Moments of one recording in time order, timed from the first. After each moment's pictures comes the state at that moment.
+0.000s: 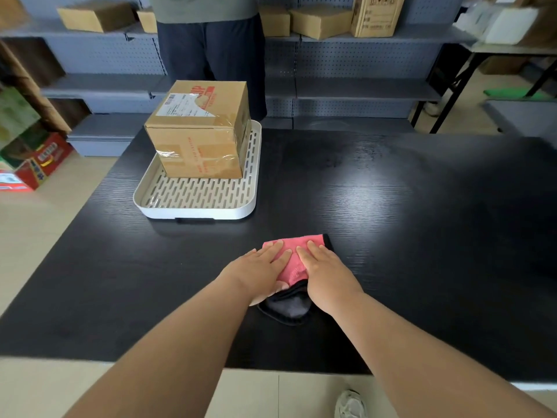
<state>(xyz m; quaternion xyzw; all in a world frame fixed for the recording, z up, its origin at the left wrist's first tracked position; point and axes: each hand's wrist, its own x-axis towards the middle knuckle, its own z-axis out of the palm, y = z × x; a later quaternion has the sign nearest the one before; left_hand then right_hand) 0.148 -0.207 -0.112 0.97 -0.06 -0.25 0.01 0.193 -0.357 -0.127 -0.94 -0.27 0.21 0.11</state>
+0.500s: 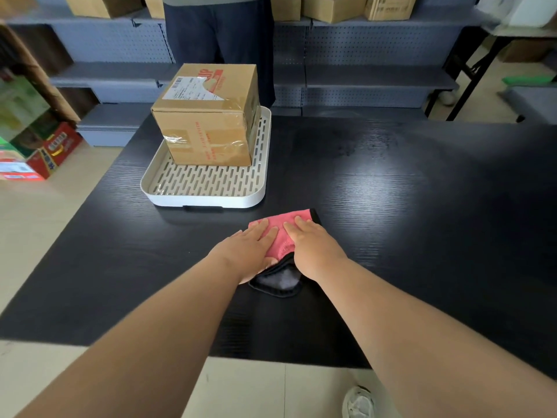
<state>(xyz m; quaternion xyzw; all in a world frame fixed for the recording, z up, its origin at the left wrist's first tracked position) 0.149 -0.174 -0.112 0.97 0.00 -0.24 0.02 0.211 -0.310 -0.123 -0.93 -0.30 0.21 0.10</state>
